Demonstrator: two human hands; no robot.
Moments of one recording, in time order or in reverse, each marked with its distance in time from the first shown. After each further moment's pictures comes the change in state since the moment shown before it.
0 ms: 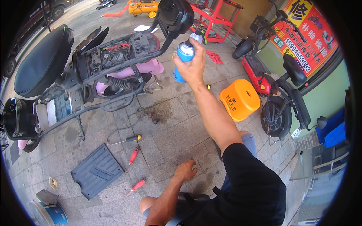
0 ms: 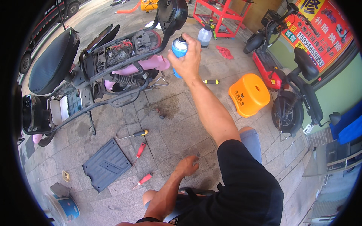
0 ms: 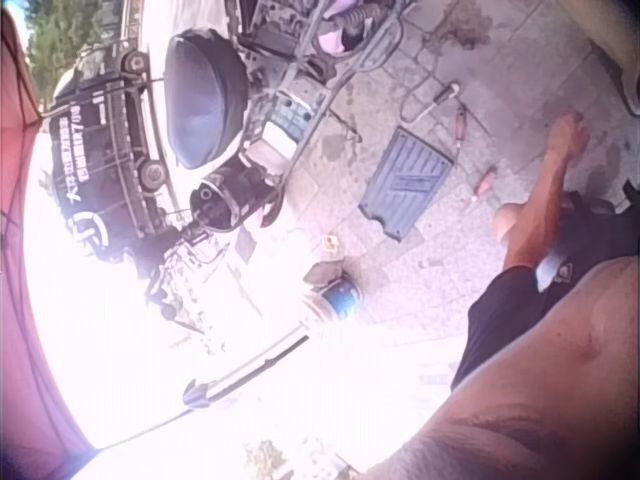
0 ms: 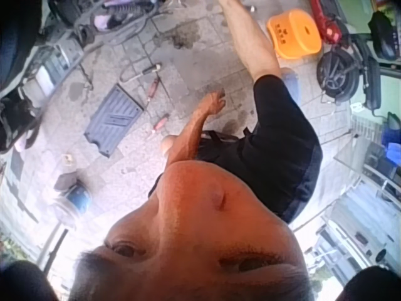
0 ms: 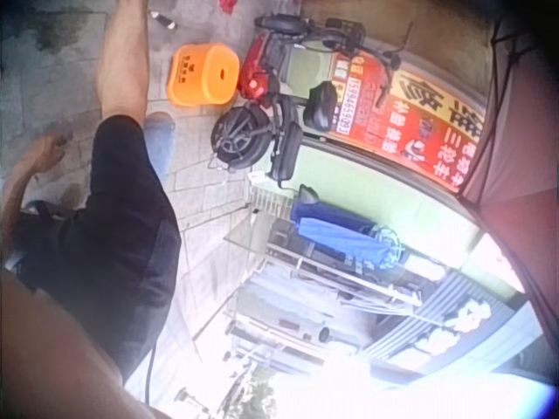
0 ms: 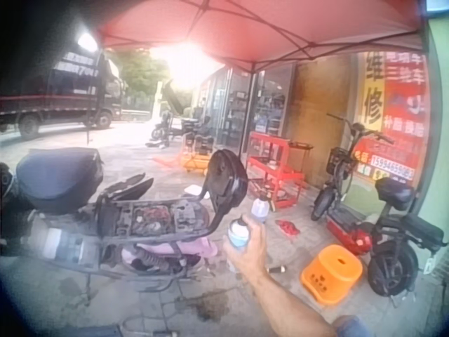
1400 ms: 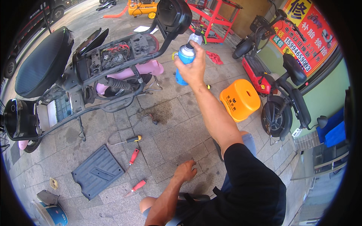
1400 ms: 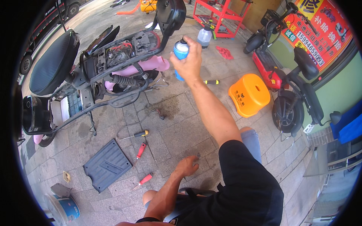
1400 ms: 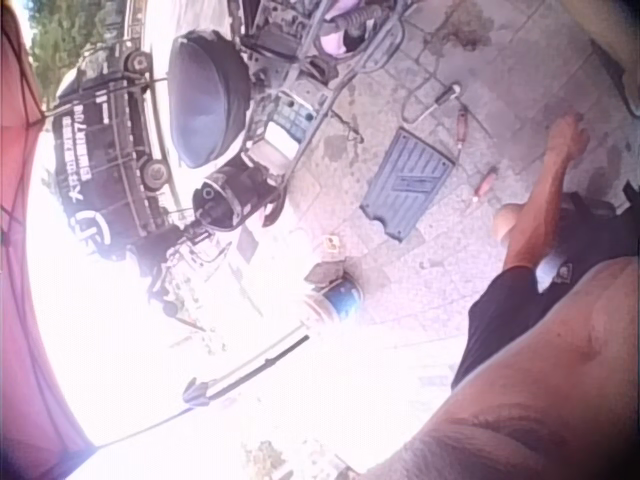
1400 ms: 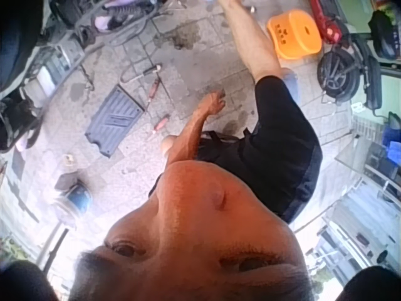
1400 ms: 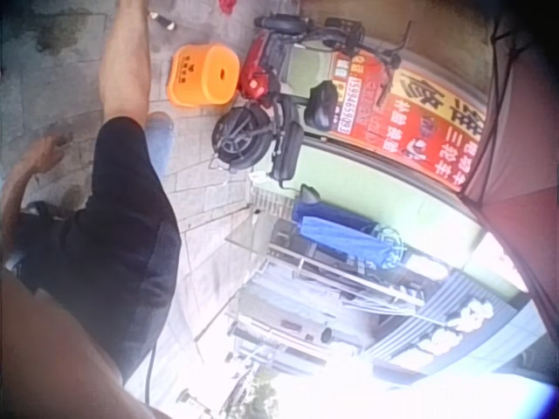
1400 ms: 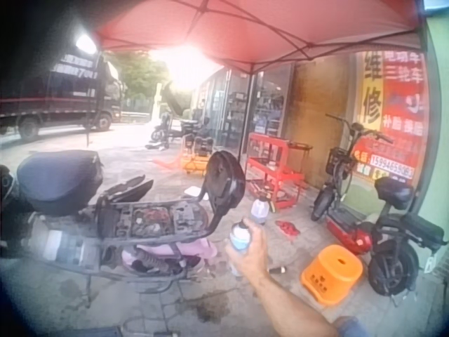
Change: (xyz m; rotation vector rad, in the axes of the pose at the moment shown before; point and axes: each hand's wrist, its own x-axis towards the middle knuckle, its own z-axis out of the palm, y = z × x) left_hand -0.002 0.006 -0.006 0.023 0.003 0.002; right_hand -0.005 0.006 -0.005 0.018 0.007 0.048
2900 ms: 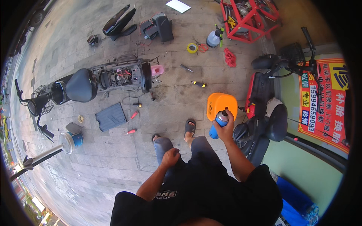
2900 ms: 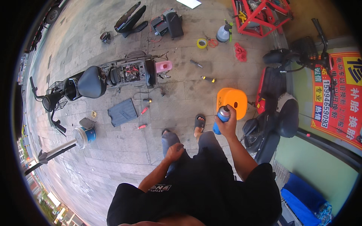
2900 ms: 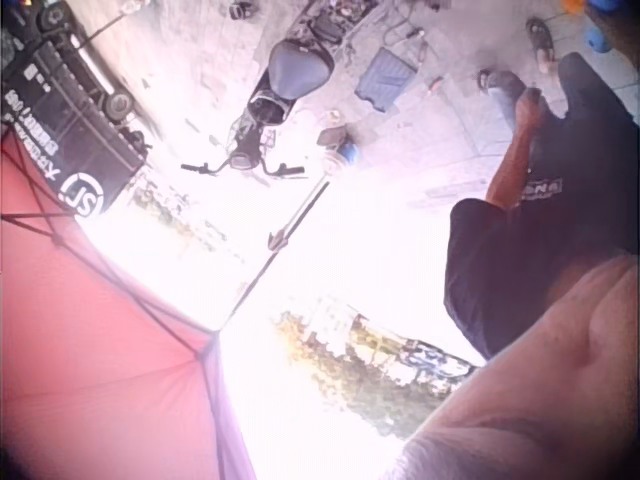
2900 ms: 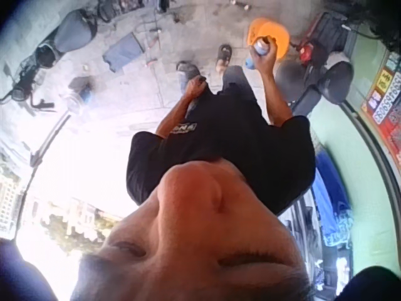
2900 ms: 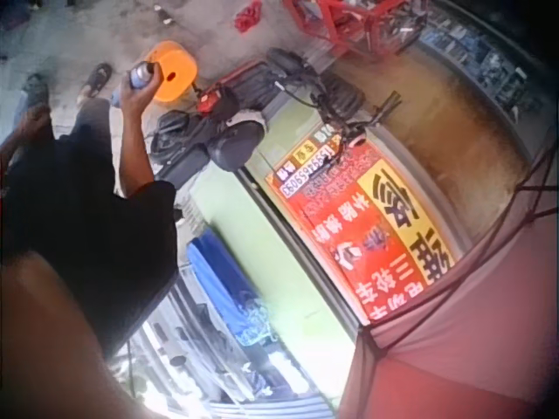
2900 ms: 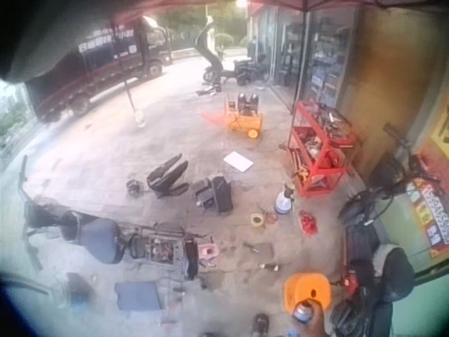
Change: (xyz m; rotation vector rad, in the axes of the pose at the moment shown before) left_hand 0.046 0.462 -0.102 -0.443 0.353 -0.648; right_hand 0.289 0.104 -0.339 0.136 -0.720 0.763
